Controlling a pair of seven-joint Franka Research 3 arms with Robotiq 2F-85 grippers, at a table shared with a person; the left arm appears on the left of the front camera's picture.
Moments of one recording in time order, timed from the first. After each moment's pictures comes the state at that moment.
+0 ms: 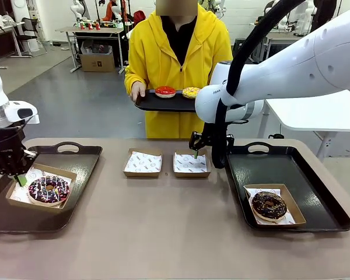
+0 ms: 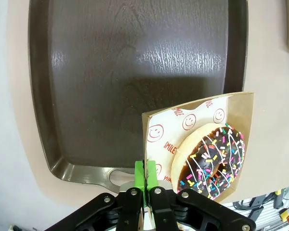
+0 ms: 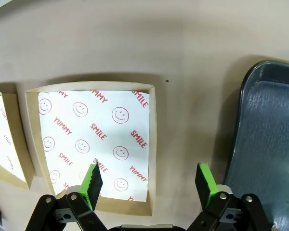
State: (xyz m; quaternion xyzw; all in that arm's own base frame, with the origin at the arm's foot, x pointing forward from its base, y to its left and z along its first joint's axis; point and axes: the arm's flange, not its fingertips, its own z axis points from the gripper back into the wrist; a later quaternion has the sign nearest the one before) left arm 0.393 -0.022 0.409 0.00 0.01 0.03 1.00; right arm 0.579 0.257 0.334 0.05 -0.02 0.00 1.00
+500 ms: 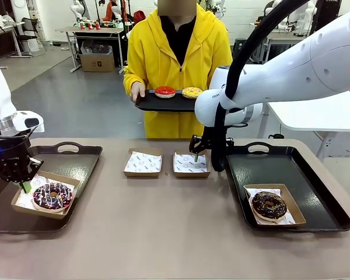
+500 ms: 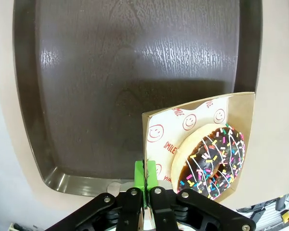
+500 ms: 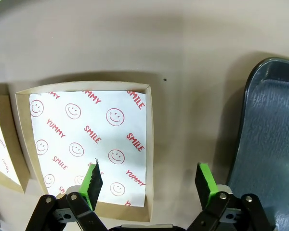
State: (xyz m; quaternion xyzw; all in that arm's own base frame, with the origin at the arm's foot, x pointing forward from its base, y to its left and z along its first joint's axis) left arm 0.402 -0.023 0.380 0.00 0.02 0.03 1.00; right arm 0.579 0.256 0.323 0.05 -0.02 0.00 1.00
